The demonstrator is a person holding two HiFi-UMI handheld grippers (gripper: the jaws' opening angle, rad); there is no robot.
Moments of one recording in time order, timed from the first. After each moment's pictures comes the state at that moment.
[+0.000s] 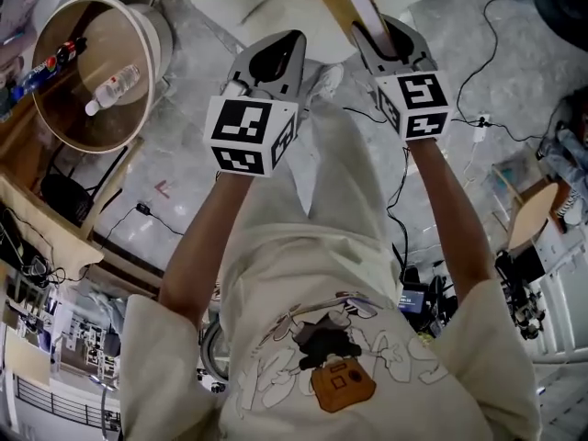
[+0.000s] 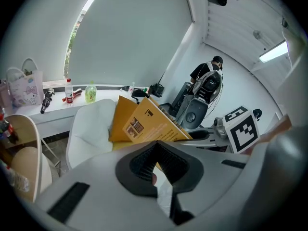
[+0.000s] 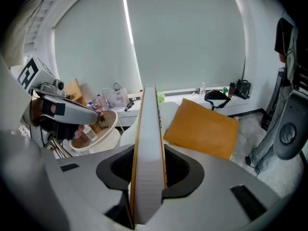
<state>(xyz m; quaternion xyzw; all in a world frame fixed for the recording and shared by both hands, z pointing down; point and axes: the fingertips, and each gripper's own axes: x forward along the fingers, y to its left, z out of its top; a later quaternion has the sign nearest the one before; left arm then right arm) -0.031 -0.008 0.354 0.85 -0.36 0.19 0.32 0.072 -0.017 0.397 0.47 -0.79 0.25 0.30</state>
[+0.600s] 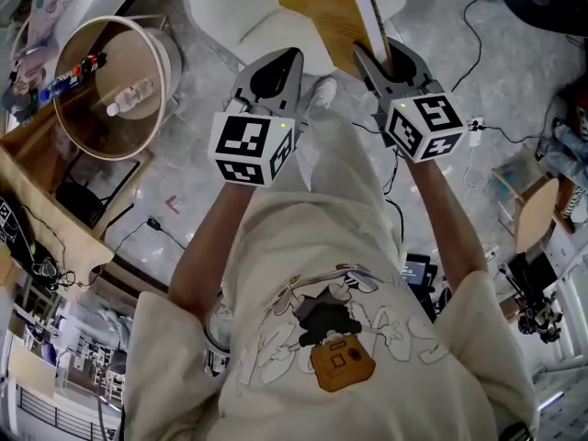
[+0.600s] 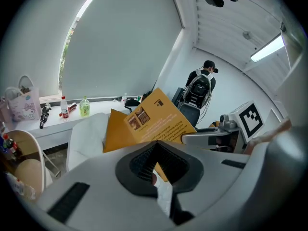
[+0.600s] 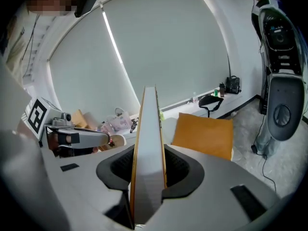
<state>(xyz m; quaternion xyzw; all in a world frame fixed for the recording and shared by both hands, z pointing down) 0.003 0.011 0.248 0.87 -0.35 0.16 0.29 0.108 0.009 0.261 0.49 -0.80 0.30 0.18</state>
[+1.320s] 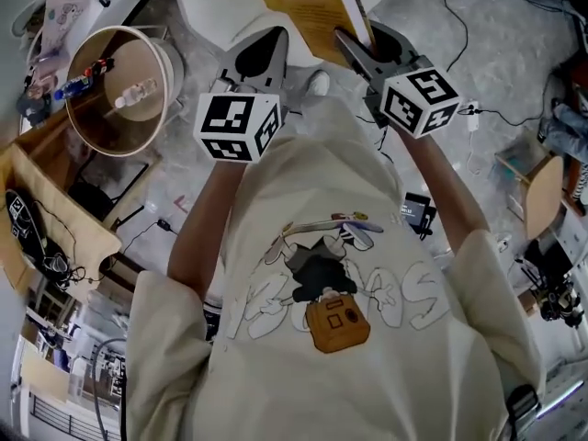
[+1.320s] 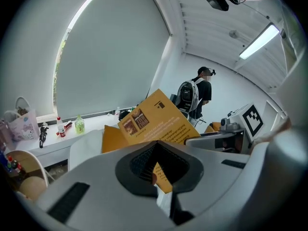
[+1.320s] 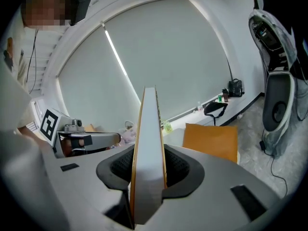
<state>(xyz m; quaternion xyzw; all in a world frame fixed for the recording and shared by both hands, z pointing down) 0.021 0.026 0.157 0.90 -0.35 0.14 0.23 0.115 0.040 0.170 0.47 -0.82 0.30 0.11</state>
